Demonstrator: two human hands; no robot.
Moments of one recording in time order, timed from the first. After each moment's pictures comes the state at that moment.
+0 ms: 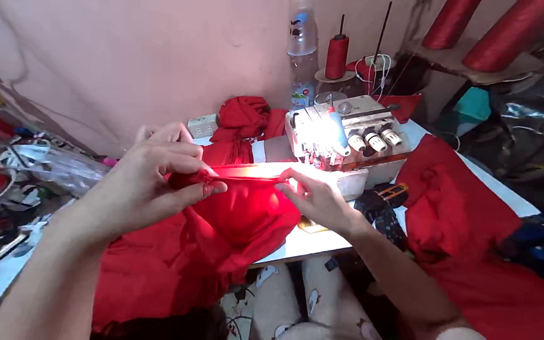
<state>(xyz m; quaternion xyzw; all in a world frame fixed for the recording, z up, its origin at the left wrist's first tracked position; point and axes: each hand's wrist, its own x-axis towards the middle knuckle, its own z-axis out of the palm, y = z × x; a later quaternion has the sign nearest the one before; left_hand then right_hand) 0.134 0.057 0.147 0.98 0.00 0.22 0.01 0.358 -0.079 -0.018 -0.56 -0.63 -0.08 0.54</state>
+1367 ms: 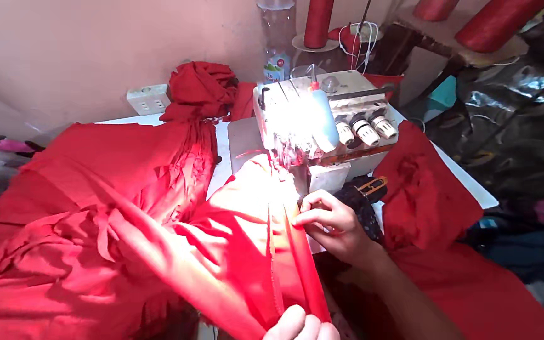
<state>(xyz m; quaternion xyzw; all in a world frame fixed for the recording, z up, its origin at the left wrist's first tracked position) 0.187 -0.109 -0.012 0.98 -0.09 0.19 0.03 0.405 -0.133 -0.103 -0.50 -0.64 0.04 0.59</state>
